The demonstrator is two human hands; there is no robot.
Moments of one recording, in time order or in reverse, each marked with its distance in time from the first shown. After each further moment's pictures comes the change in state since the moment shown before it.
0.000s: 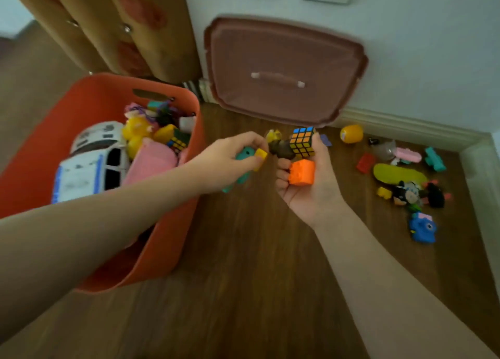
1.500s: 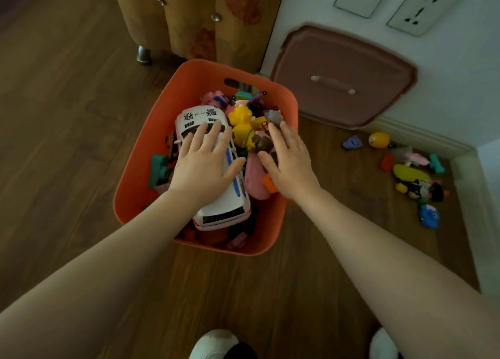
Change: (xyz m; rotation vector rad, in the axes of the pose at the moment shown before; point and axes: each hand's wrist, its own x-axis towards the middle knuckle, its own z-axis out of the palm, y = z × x) left_hand -0.127 -0.154 -0.117 0.481 0.189 -0.112; right_hand 0.032 0.144 0.143 -2.075 0.169 -0.550
